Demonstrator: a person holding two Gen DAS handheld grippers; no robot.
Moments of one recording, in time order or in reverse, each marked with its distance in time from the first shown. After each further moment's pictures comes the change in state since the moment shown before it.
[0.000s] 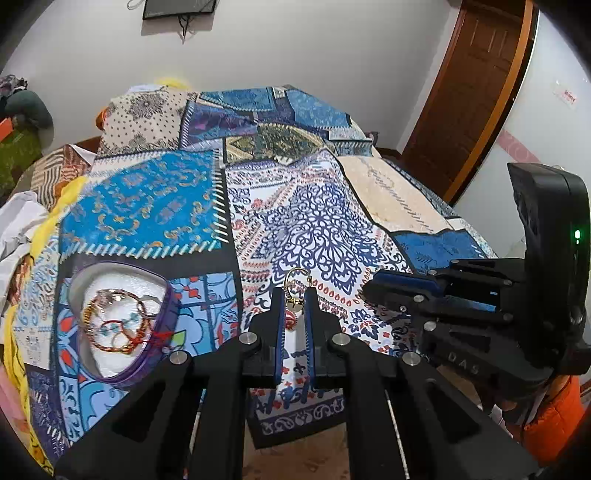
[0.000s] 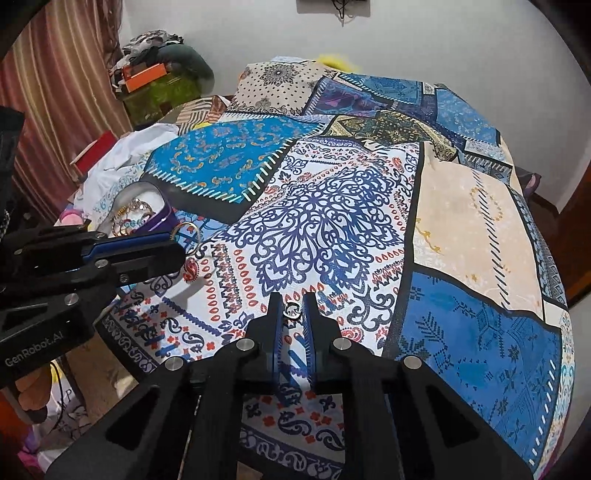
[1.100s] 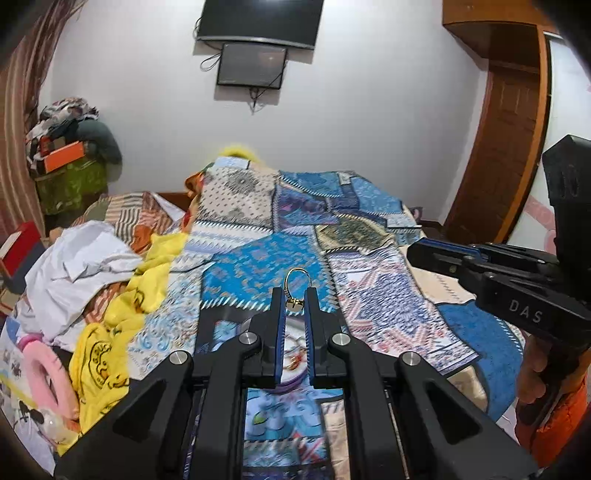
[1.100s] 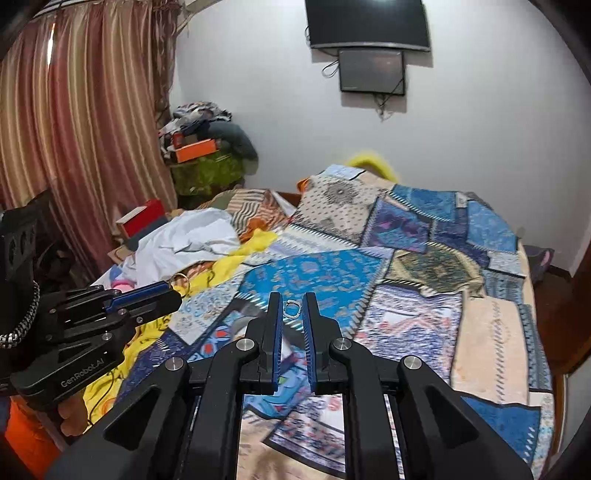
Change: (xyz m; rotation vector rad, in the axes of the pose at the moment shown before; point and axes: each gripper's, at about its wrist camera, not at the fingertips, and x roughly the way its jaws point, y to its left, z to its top) left arm -0.144 0.084 -0.001 -0.084 -0.272 0.180; right arm -0.067 0.109 0.076 -0.099 -0.297 0.101
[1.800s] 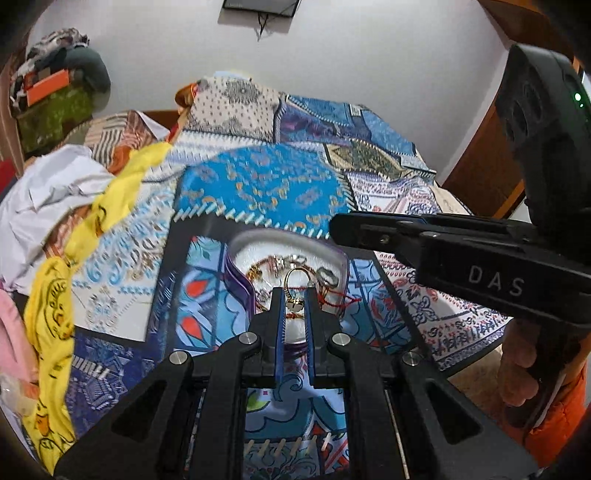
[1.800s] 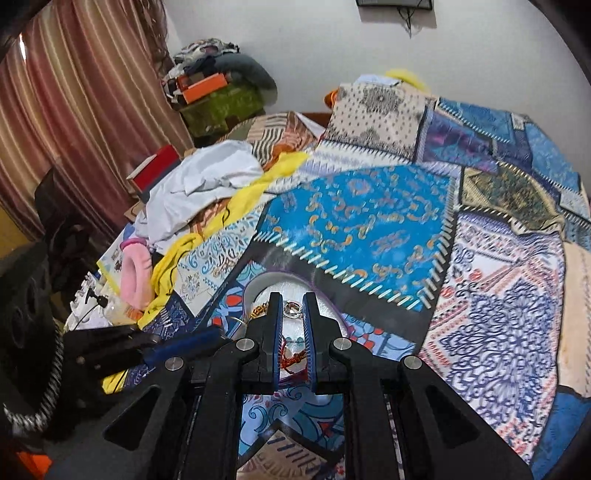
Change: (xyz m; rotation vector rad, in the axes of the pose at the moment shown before) left arm 0.097 0.026 -0.059 -0.092 0.248 -0.068; right arm 0.112 0.005 -0.029 0.080 0.278 0.138
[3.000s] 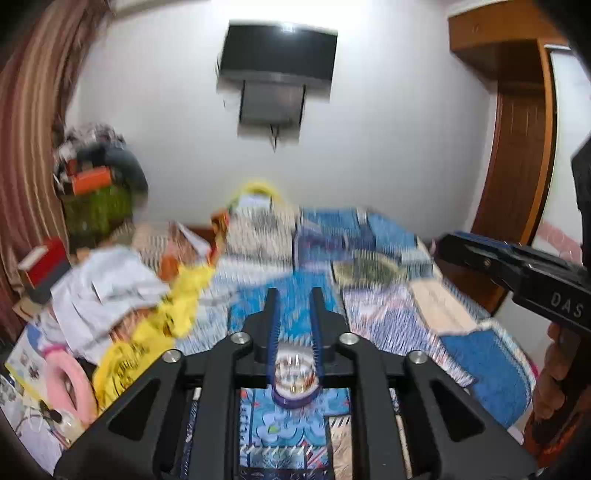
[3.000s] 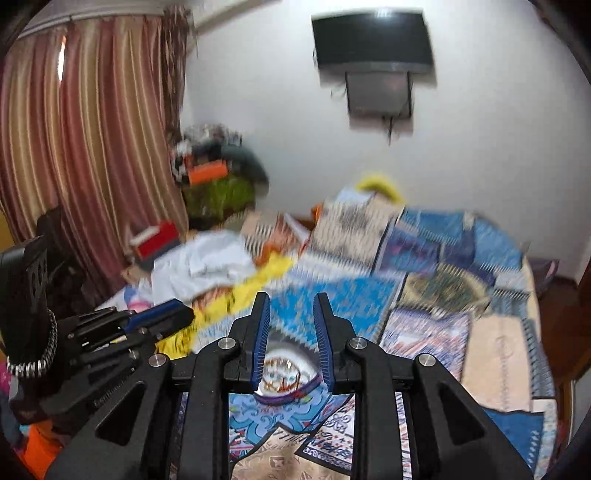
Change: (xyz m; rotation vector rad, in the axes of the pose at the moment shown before) left arm -0.175 -0.057 0.030 0.086 -0.435 0.155; right arm -0.185 0.047 -0.007 -0.083 -0.455 -0.143
